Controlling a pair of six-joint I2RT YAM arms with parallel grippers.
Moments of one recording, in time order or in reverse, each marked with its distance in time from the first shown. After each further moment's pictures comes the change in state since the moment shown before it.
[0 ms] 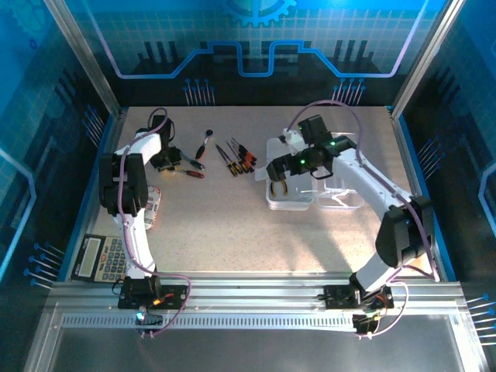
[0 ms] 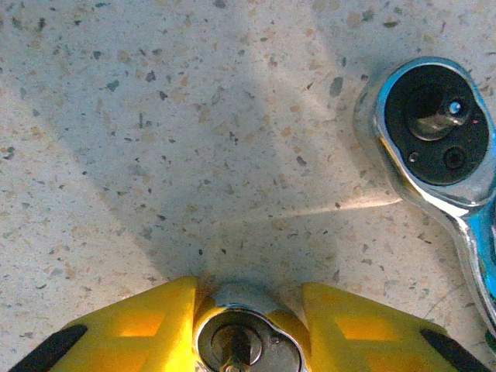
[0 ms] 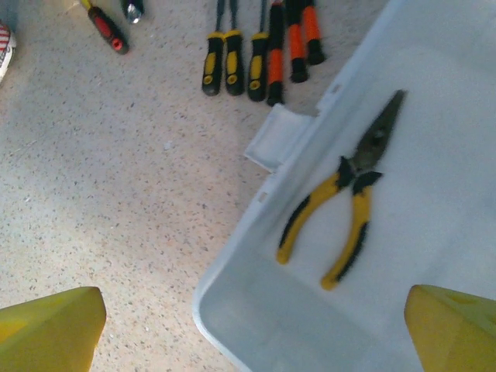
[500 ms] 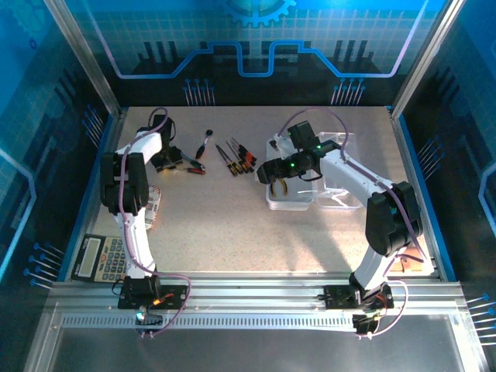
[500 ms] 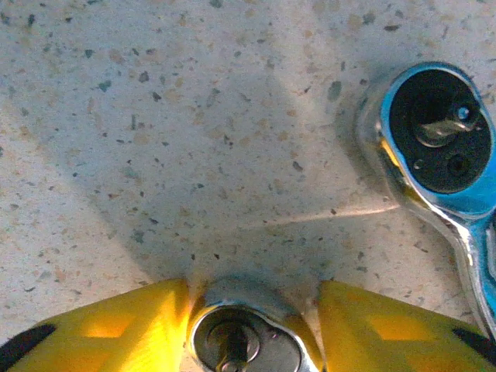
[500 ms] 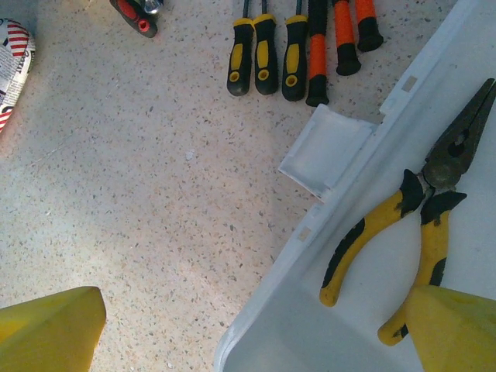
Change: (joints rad) left arm -0.002 0.019 0.027 -0.020 -0.003 -0.023; right arm 0.042 0.135 -0.040 0.155 -0.100 0.083
